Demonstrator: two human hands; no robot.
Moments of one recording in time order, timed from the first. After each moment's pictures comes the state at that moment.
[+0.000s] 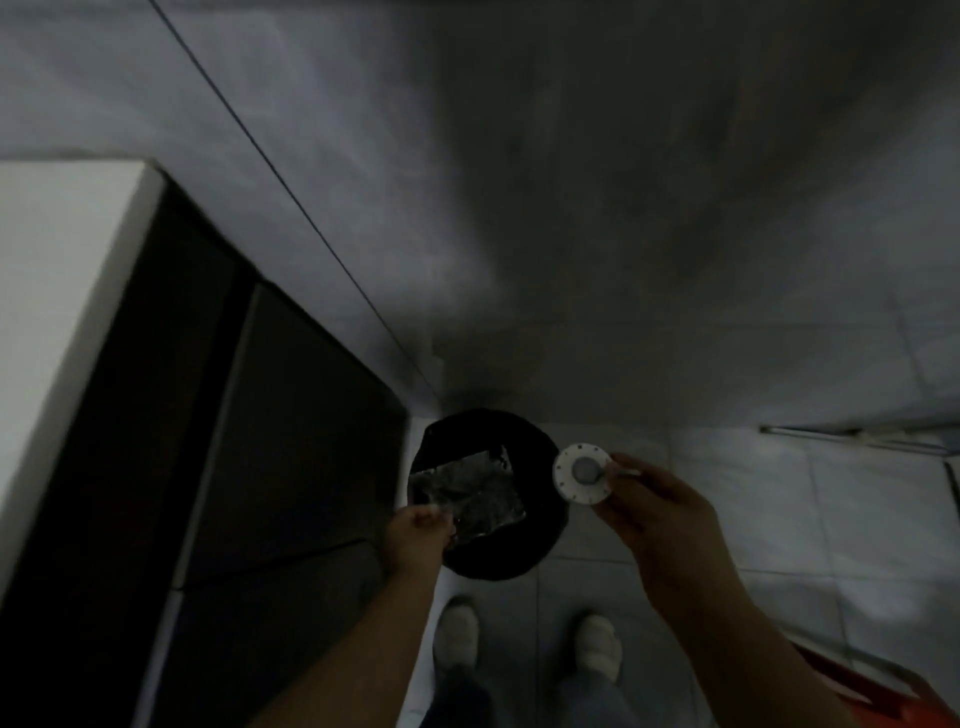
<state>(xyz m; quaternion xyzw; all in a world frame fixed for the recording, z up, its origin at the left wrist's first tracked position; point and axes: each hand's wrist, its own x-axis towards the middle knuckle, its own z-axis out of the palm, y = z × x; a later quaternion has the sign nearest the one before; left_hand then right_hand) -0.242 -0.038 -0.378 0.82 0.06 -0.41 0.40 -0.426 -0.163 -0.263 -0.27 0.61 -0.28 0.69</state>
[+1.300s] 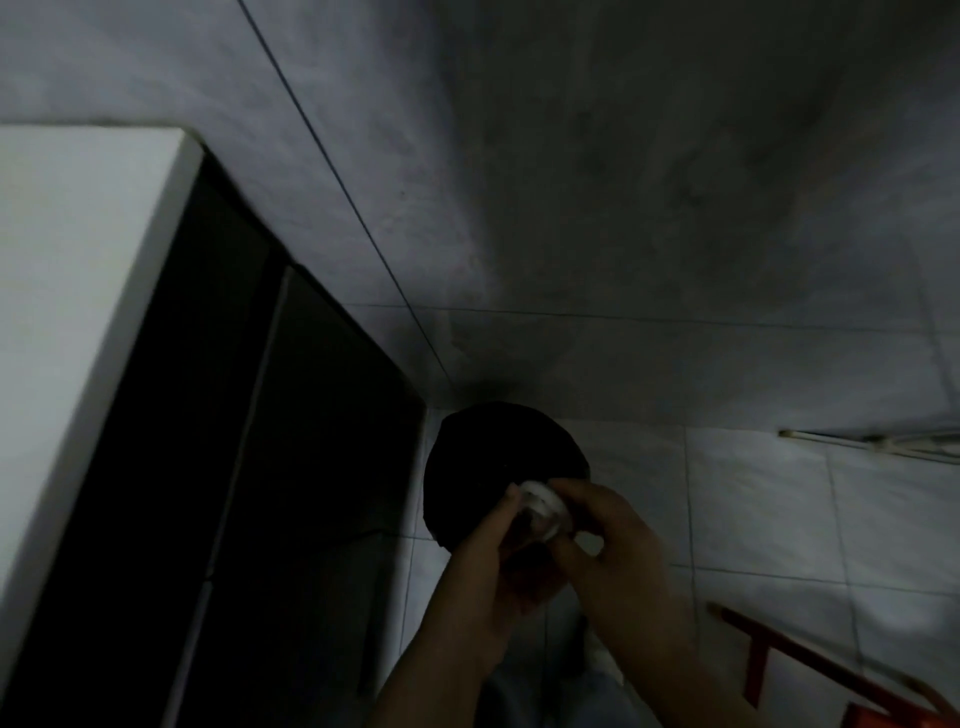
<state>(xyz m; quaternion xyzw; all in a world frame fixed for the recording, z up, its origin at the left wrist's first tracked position) -0.284 -0.054 -0.248 0.53 0.22 -0.65 0.50 -0.391 -0.111 -0.259 -0.63 0.52 -0.17 0.55</state>
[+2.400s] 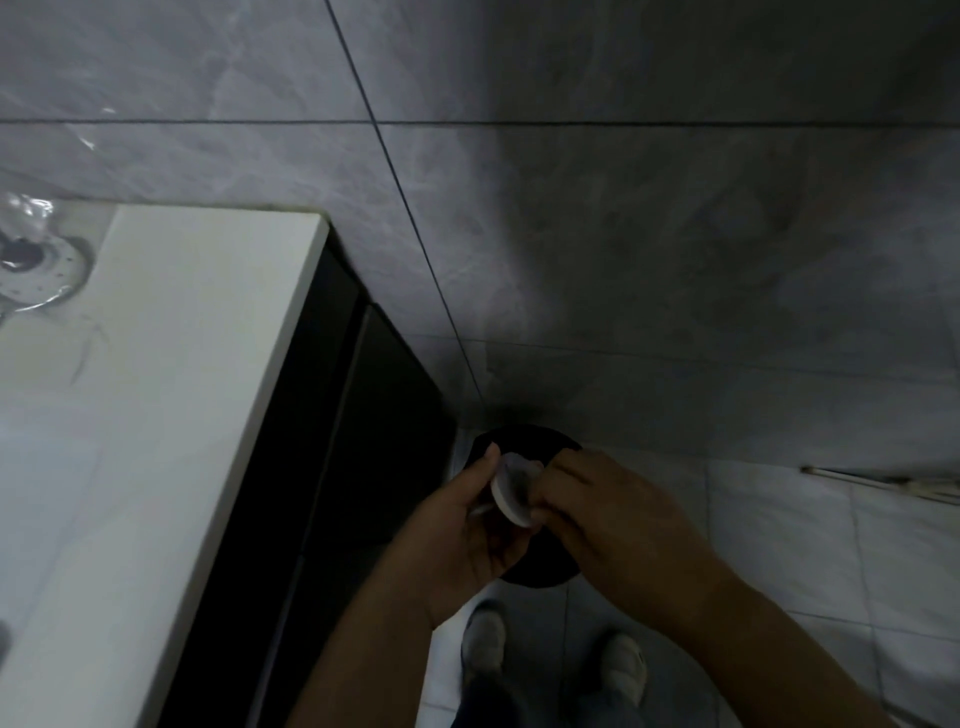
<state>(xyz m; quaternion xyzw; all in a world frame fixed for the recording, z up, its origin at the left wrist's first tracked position) -0.220 -0.046 -0.185 0.51 0.10 -0.68 0.52 -0.362 -0.145 -0.142 -0.92 0.21 -0.04 0.32</state>
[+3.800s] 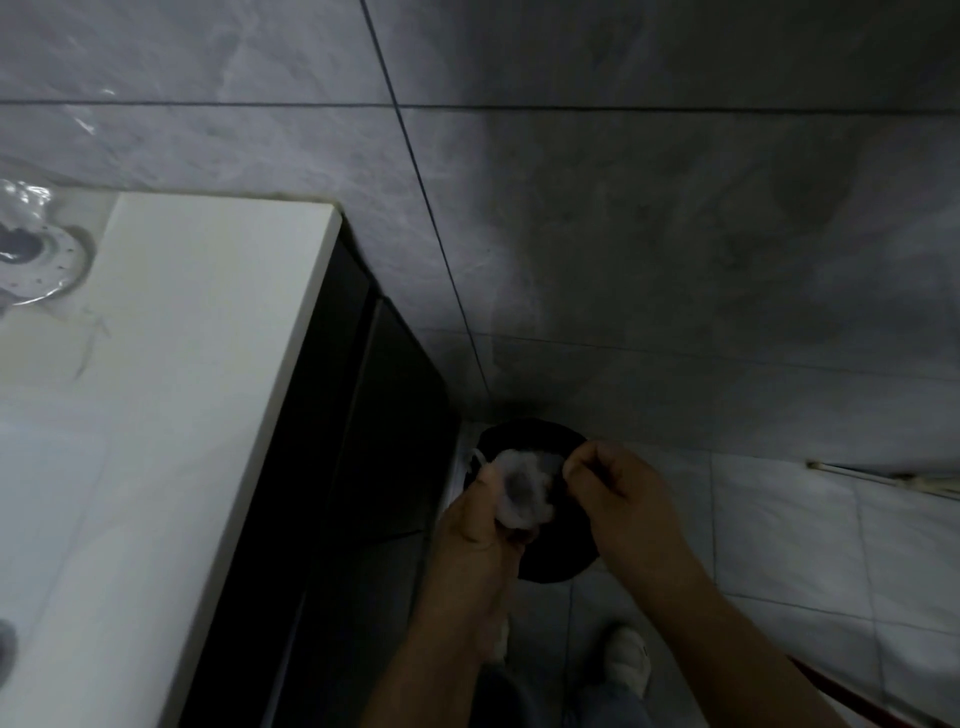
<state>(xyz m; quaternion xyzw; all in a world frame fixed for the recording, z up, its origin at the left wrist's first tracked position) -0.249 -0.050 -0.190 0.58 0.03 -0.50 0.64 -0.341 -0.137 -0.195 -0.61 0.48 -0.17 0.60</state>
